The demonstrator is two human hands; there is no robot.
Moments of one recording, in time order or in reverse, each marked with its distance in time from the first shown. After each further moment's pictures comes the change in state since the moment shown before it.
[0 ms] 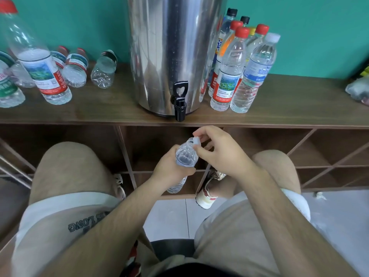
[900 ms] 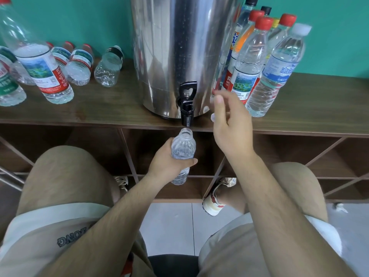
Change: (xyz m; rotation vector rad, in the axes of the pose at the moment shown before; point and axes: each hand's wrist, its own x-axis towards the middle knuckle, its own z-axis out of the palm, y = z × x) left_hand 0.025 0.003 -0.023 -0.105 0.142 -0.023; right_hand 0.064 -0.006 0.003 0.161 0.533 -0.065
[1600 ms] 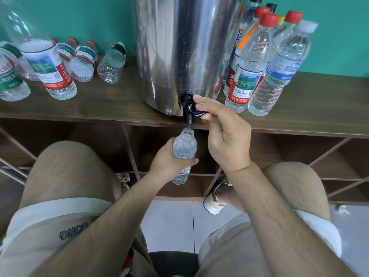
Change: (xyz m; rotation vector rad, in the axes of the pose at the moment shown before) left_hand 0.001 -0.007 0.002 0.008 0.005 -0.021; right_hand -0.024 -0.008 0.008 0.127 0.054 -0.433
